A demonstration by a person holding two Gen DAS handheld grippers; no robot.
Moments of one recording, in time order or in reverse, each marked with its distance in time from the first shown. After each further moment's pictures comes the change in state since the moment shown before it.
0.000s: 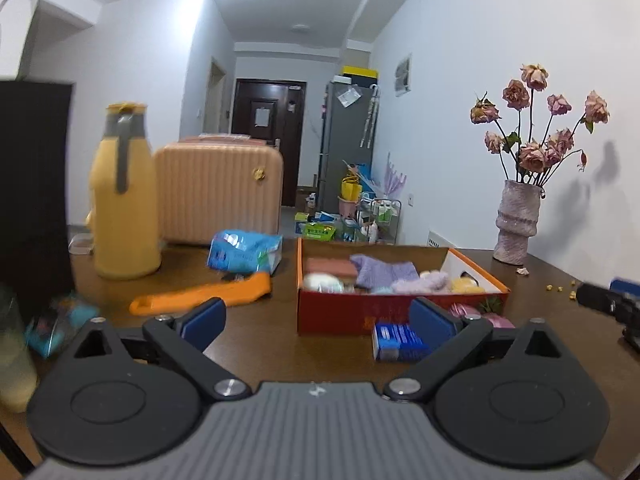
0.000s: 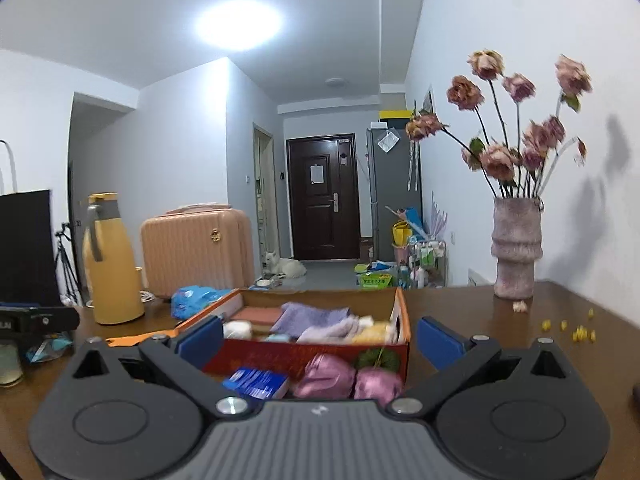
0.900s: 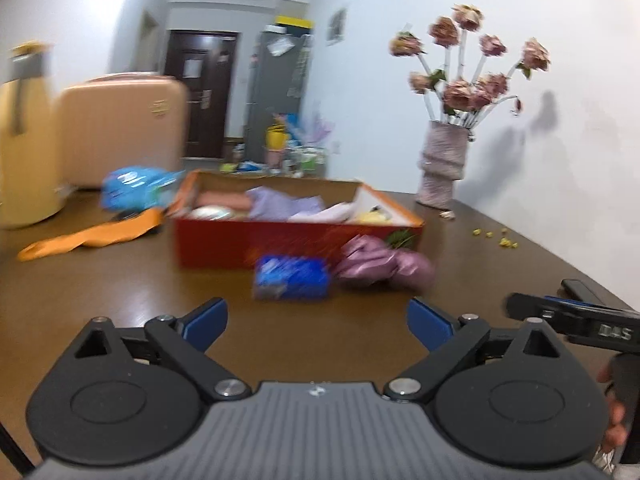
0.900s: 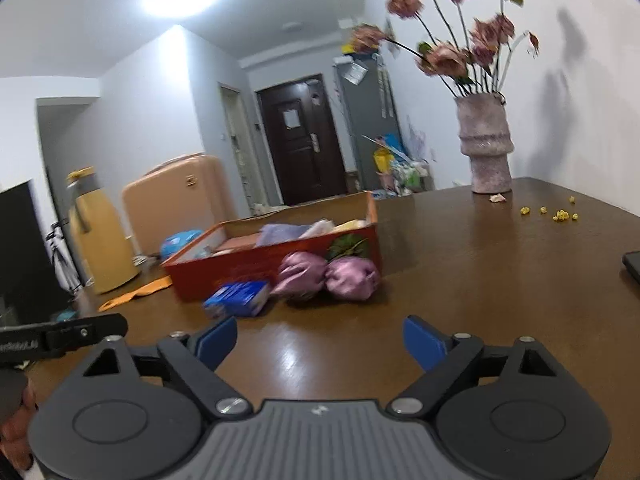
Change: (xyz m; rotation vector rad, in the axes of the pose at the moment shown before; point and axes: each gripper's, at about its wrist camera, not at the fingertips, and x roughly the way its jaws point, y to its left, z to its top) left arm 0.063 -0.073 -0.029 0.042 0.157 -0.235; right arm 0.000 -0.047 -0.048 0.187 0.192 -0.030
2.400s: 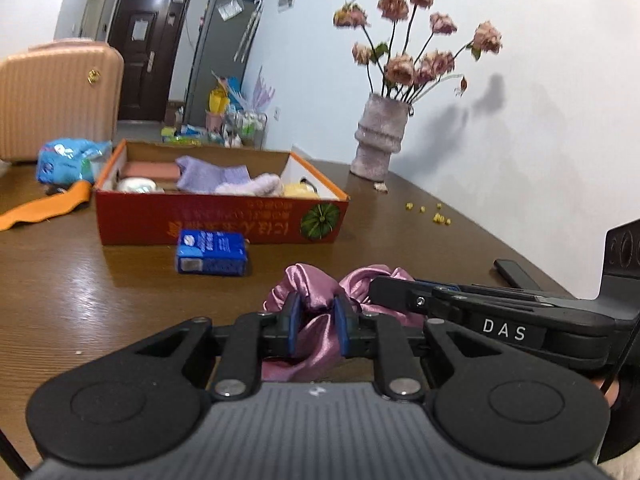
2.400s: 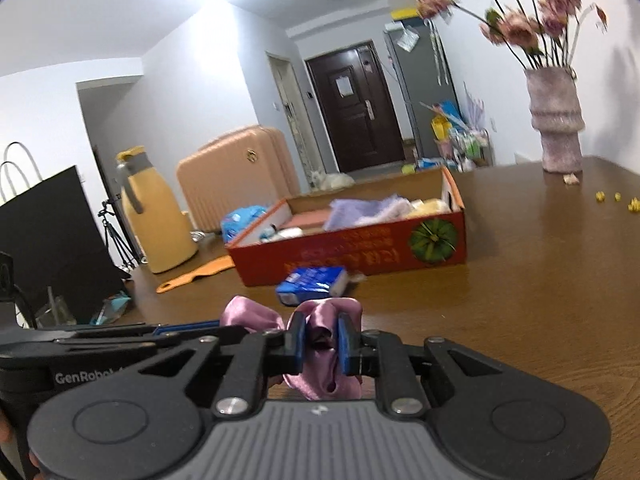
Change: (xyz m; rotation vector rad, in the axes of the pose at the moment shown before) left arm -0.016 -0.017 0.002 -0.027 0.097 -0.187; right arm 0.014 0.045 0.009 -0.028 0.098 0.192
